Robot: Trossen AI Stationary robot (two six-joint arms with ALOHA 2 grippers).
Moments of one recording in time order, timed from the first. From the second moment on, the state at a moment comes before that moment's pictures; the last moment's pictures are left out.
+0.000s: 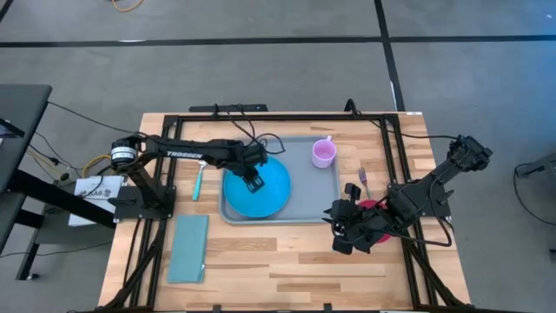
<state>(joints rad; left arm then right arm) 0.19 1.68 1.14 -0.67 -0.12 -0.35 0.61 1.38 1.23 -0.85 0.57 0.63</state>
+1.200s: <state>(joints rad) -0.18 1.81 1.24 0.31 -0.07 0.28 0.96 1.34 1.23 -1.39 0.91 1.36</state>
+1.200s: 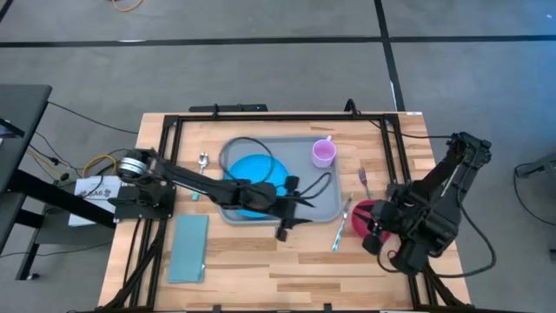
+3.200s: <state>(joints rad) -0.12 2.67 2.33 -0.20 0.14 0.76 1.03 1.33 1.23 -0.91 1.00 1.04</state>
